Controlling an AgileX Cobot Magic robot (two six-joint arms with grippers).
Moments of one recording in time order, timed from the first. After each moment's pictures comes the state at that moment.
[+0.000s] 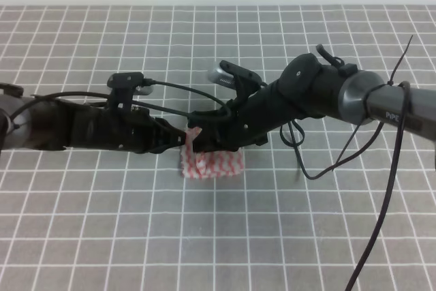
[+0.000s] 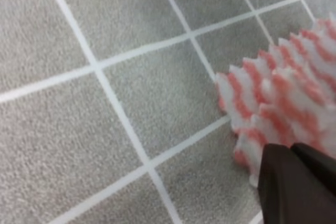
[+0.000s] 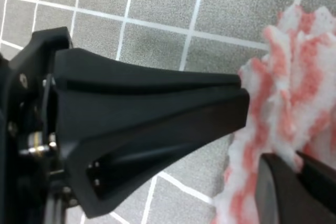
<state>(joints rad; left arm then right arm) -0.19 2.03 -1.17 -1.48 0.63 1.45 0.52 2.20 -1.65 0.90 0.69 -0.27</state>
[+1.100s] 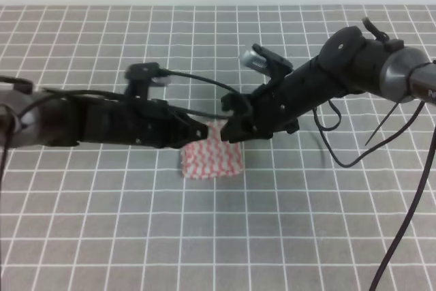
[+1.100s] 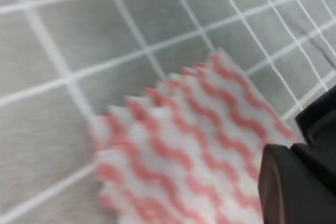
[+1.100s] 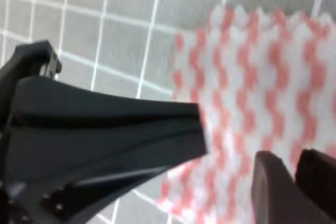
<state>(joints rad) -0.23 1.99 -1.17 -1.48 0.68 1.39 0.42 2.15 -1.65 0.87 0.86 -0.27</state>
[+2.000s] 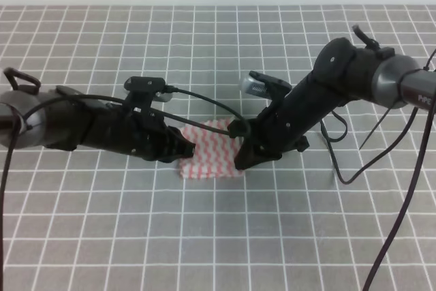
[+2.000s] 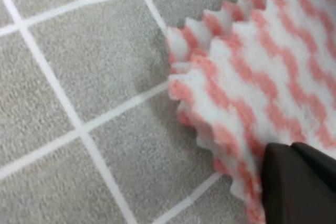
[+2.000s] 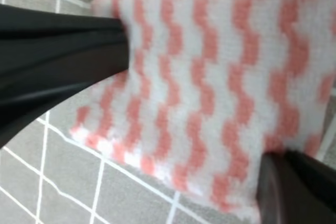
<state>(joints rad) -0.29 1.98 -1.19 -1.21 0.56 1.18 0.41 2.17 -1.65 0.72 0.98 -0.22</state>
